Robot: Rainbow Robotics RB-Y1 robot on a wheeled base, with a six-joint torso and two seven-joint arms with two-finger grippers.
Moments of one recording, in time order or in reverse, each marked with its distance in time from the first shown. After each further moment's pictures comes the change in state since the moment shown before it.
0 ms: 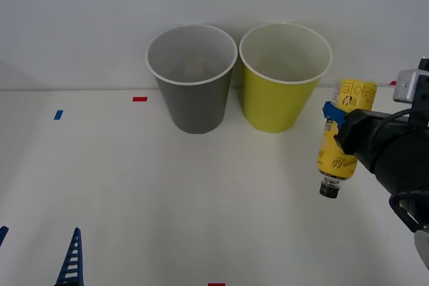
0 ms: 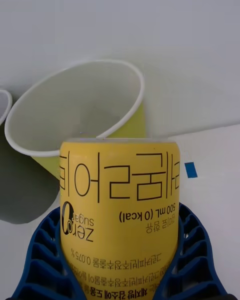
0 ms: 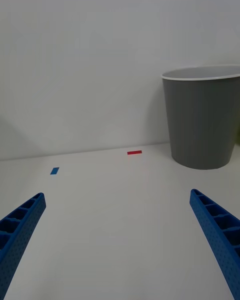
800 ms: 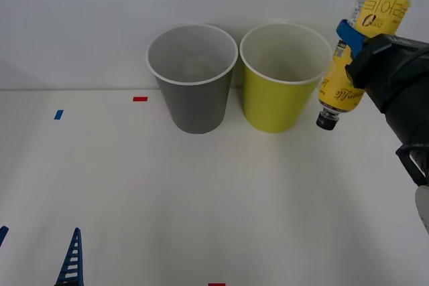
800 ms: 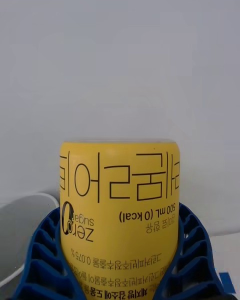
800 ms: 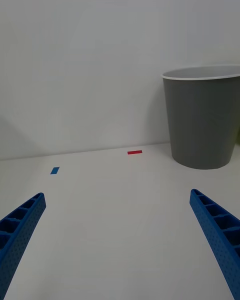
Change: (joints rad) right arm -0.211 0.079 -0.045 -0.012 0.083 -0.102 0.002; left arm 0.000 0.000 0.000 0.000 0.000 0.000 0.000
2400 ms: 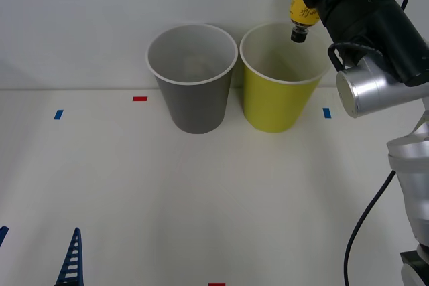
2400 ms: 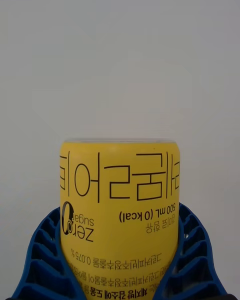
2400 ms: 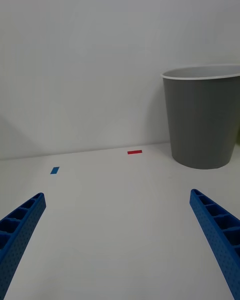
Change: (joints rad) right arm -0.473 0.036 0.008 0.786 0.028 -0.583 0.165; left arm 0.000 0.000 0.000 0.000 0.000 0.000 0.000
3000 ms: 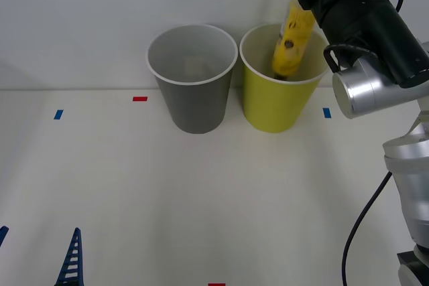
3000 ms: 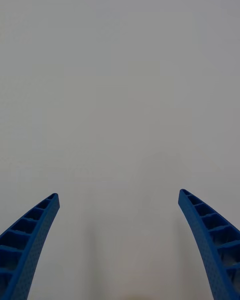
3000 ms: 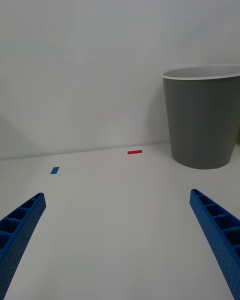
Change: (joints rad) right arm 0.000 0.011 0.009 0.002 0.009 -0.002 0.009; left arm 0.000 0.000 0.000 0.000 0.000 0.000 0.000
